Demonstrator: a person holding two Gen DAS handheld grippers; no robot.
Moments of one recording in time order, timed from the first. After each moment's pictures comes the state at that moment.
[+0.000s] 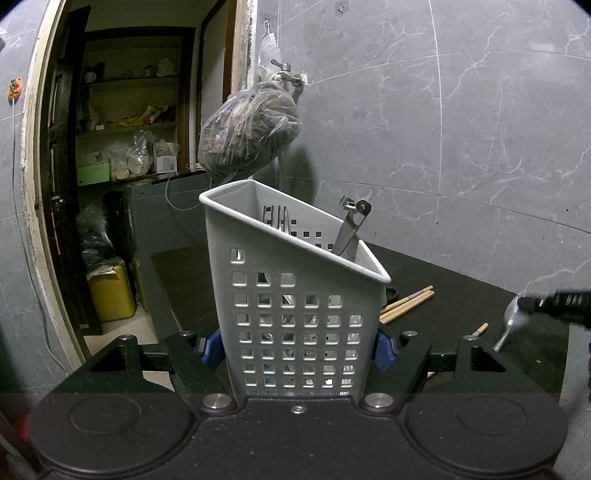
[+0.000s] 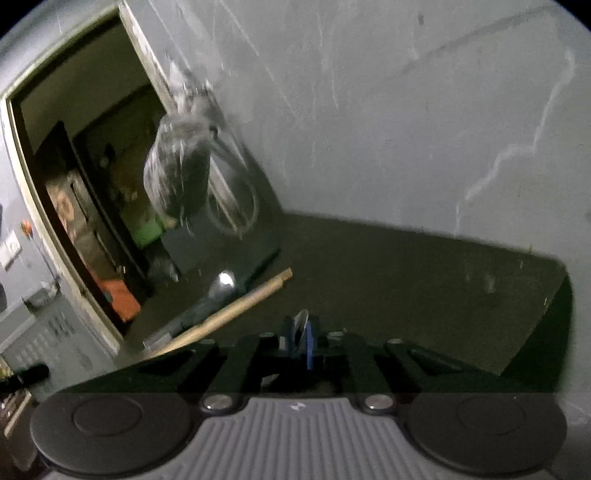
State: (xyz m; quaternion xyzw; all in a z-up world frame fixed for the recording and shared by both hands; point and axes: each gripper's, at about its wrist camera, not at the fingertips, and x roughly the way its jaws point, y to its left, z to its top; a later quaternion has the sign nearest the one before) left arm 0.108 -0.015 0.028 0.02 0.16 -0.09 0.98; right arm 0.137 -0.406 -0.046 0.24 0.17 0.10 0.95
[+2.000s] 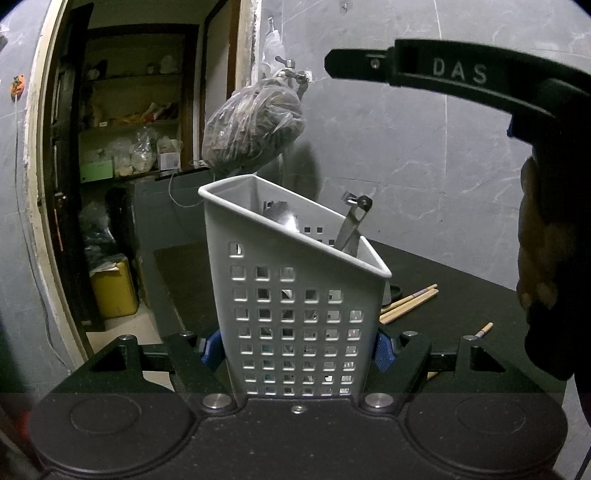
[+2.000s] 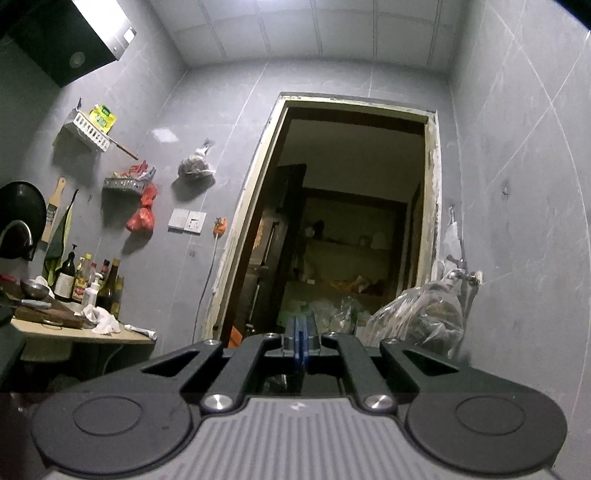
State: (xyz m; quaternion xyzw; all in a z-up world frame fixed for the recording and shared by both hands) left arm 0.111 -0.010 0.027 0.01 0.17 -0.09 0.98; right arm 0.094 -0.160 0.087 -0.08 -0.15 0.30 0.94
